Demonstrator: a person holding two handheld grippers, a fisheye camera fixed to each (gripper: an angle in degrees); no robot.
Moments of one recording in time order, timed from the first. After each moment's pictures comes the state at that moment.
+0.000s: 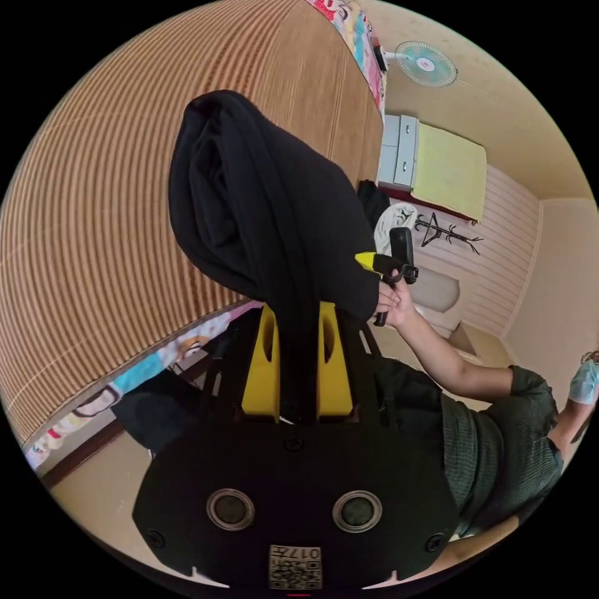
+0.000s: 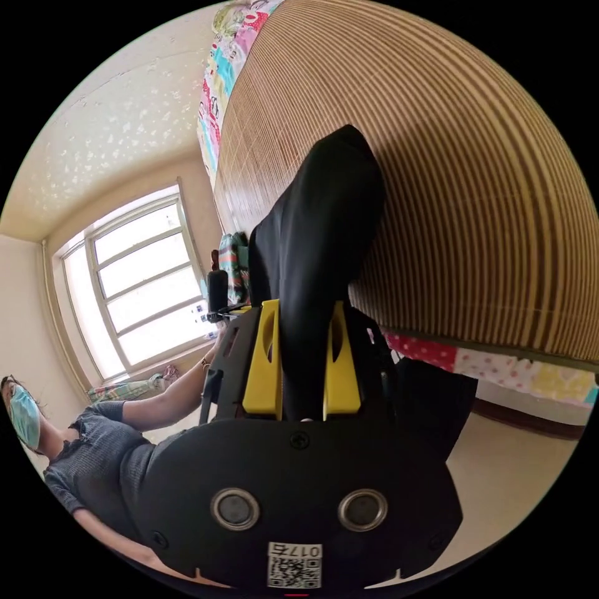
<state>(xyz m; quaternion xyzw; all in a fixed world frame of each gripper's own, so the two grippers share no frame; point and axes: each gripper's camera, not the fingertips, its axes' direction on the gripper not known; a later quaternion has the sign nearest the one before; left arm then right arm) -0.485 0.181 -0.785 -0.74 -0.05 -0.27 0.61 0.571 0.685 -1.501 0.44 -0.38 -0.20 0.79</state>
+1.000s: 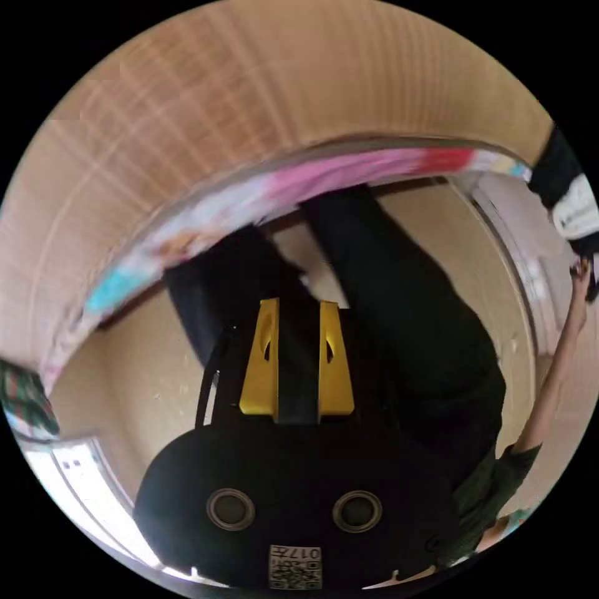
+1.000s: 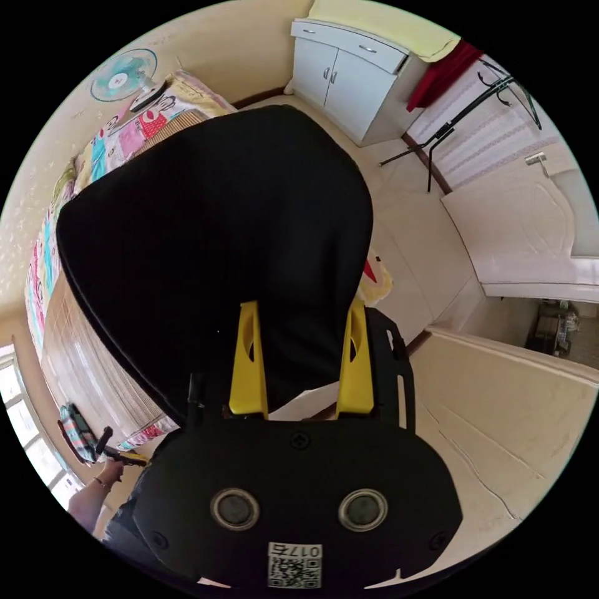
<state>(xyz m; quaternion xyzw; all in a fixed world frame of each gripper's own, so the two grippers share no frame) -0.512 0.300 -0.874 -0.88 -0.38 -0.25 0.14 0.925 0.937 -1.495 0.60 -0.09 0.31 0.73</state>
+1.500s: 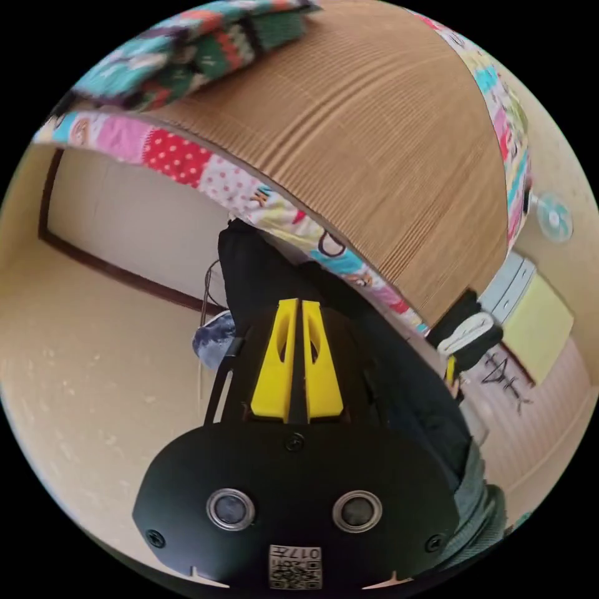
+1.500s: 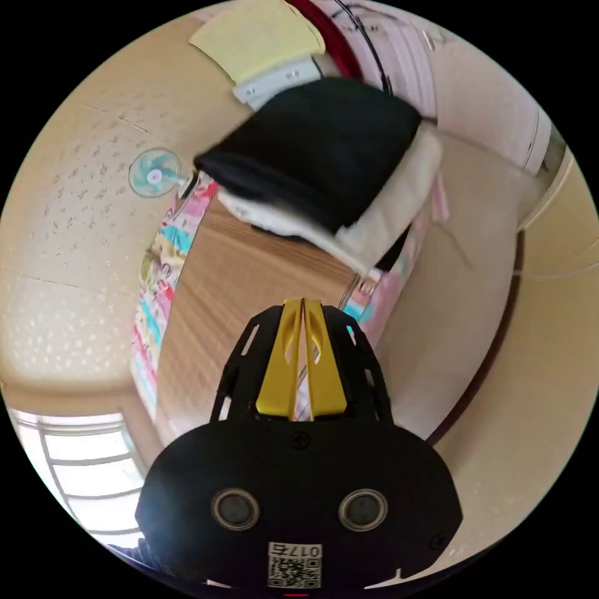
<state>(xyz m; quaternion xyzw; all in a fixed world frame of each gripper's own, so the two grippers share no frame) -0.363 0.152 -0.913 -0.71 -0.42 -0.28 0.49 0.782 0.879 -1.280 0.66 -0.43 0.26 0.55</state>
